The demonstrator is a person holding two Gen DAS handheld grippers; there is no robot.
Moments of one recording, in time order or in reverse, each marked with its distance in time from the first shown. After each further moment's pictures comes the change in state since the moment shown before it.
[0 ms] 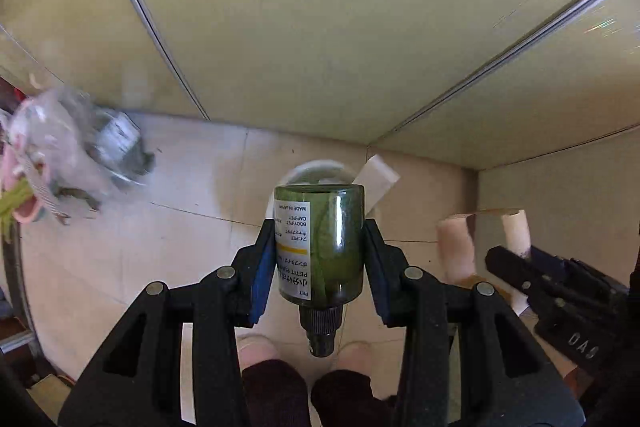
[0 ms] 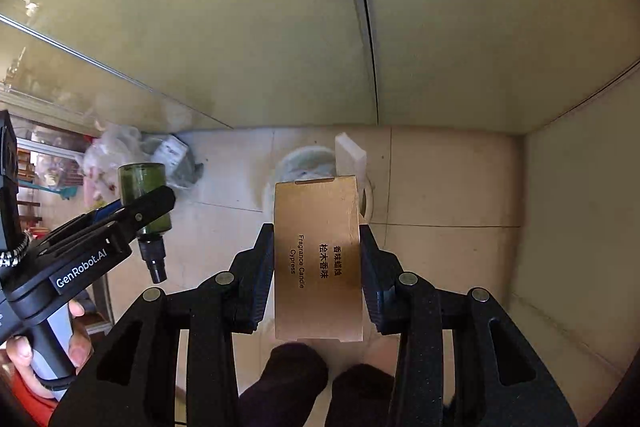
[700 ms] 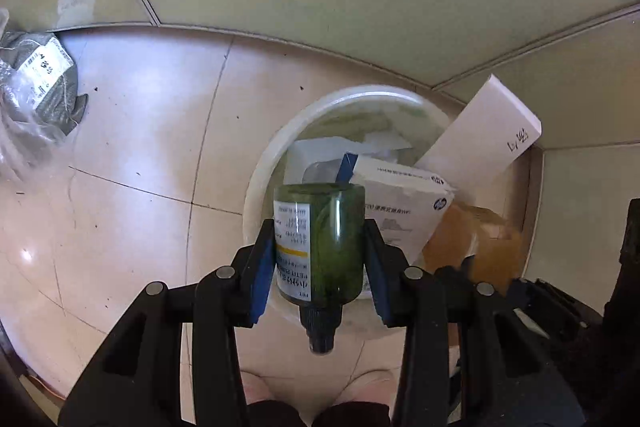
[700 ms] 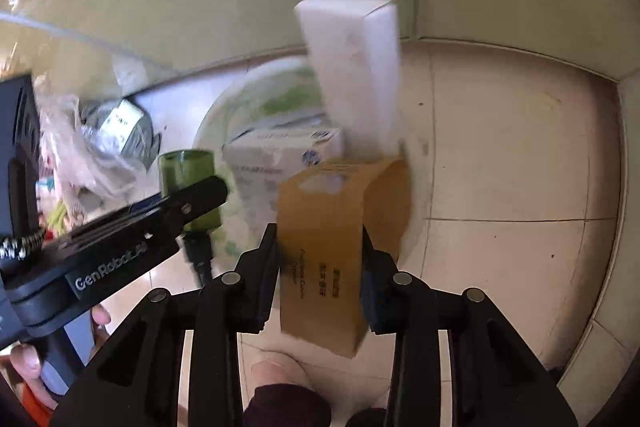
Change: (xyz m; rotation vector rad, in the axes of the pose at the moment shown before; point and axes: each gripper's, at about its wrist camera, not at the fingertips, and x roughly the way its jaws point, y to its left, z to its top) left arm 0.205 0.042 -0.015 -0.054 0.140 -0.040; right arm 0.180 -0.018 -0.011 0.014 0.111 0.074
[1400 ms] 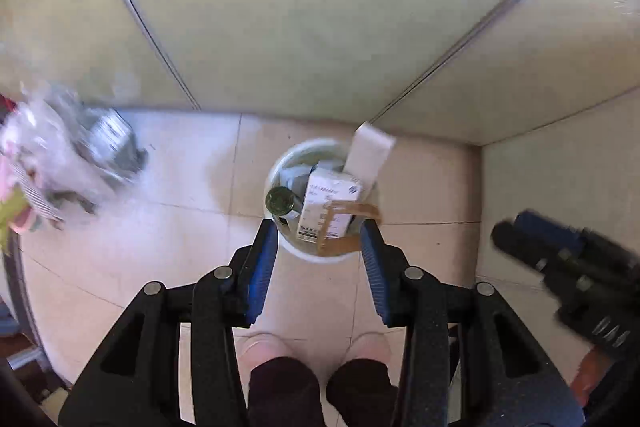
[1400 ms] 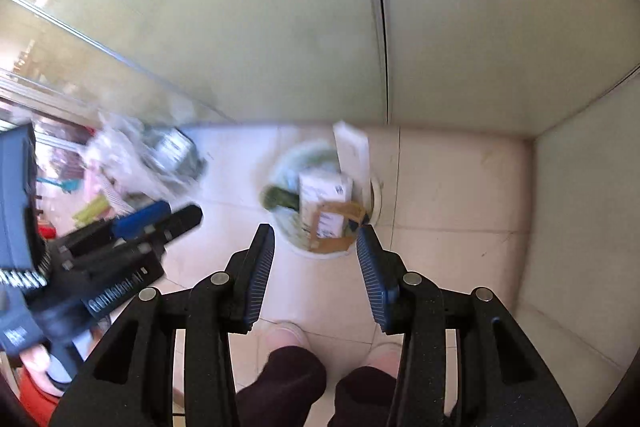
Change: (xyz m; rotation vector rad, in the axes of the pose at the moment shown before) left arm -0.232 -0.062 -0.036 0.135 -0.154 0.058; right arm -0.231 0.049 -0.016 -0.056 -0.160 -0.053
